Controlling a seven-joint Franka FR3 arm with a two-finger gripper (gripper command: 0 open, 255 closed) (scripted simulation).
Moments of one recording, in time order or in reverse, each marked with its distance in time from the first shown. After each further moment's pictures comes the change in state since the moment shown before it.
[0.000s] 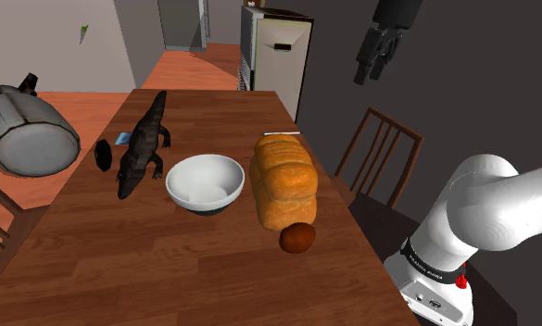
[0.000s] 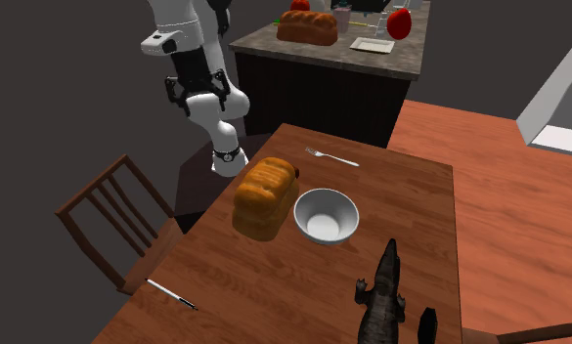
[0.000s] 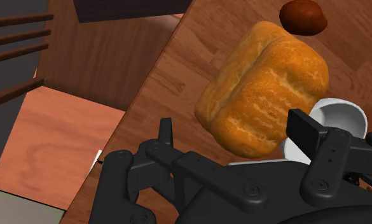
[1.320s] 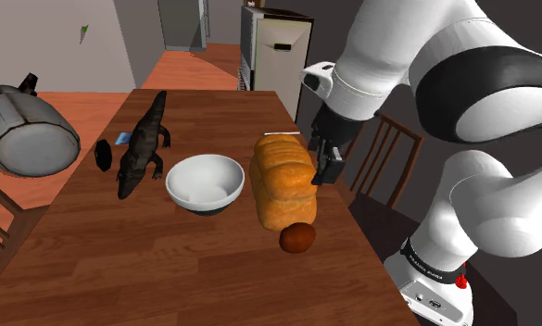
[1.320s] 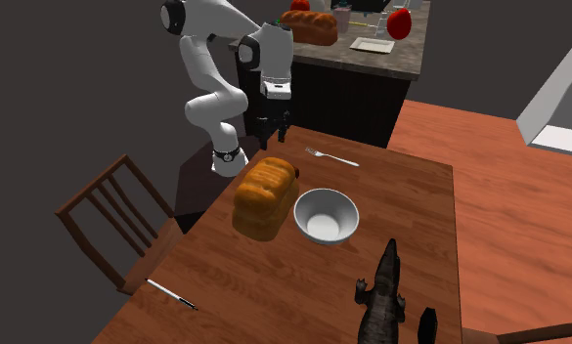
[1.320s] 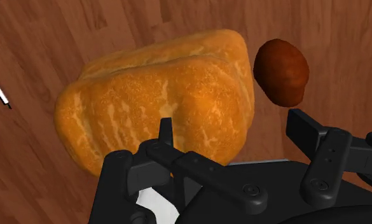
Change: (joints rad) arm 0.316 -0.016 0.354 -0.403 -0.038 0.482 -0.170
